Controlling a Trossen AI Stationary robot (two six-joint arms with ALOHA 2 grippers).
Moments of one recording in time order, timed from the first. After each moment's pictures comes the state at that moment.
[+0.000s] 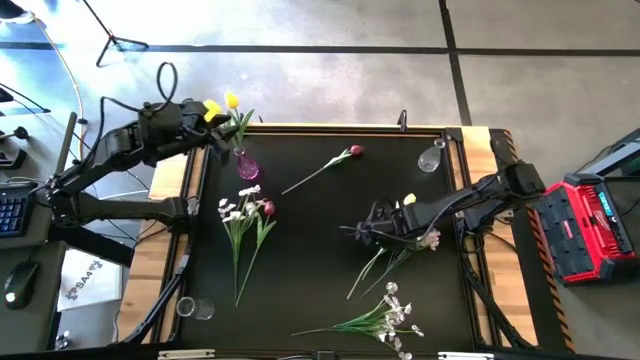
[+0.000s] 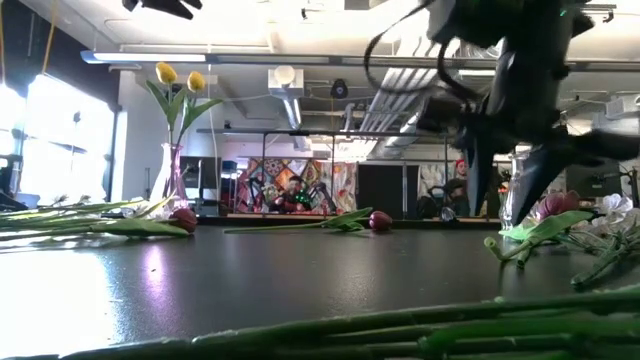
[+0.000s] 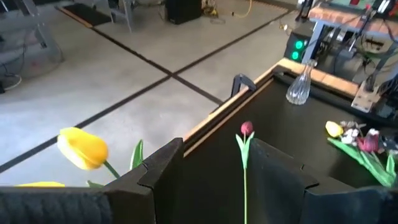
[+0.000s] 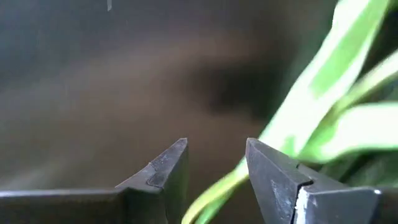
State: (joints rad) left arm 0.38 0.86 1.23 -0.79 -0.34 -0.13; right arm 0.22 1.59 0.90 -0.62 0.05 1.92
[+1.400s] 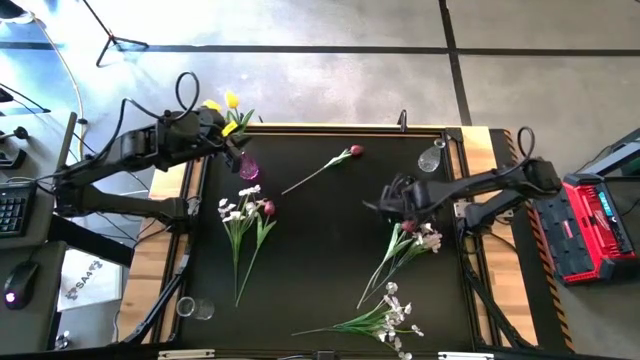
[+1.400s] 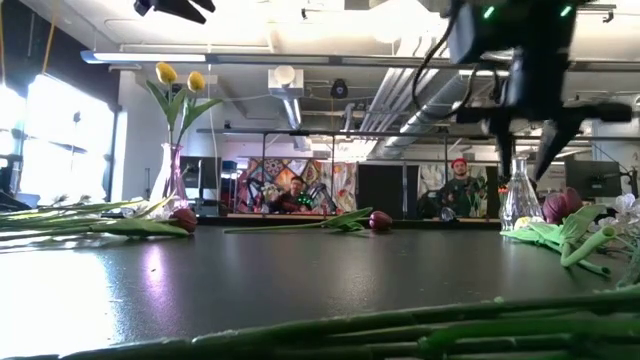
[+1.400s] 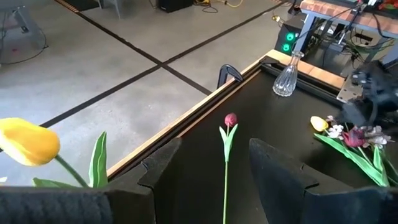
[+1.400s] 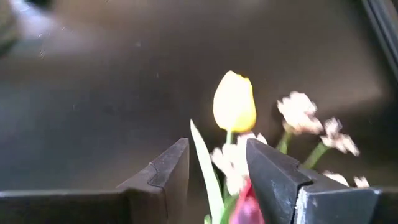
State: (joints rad) left arm 0.26 0.92 1.22 -0.77 -0.42 -0.23; right arm 0.07 1.43 0.93 -1.15 0.41 1.98
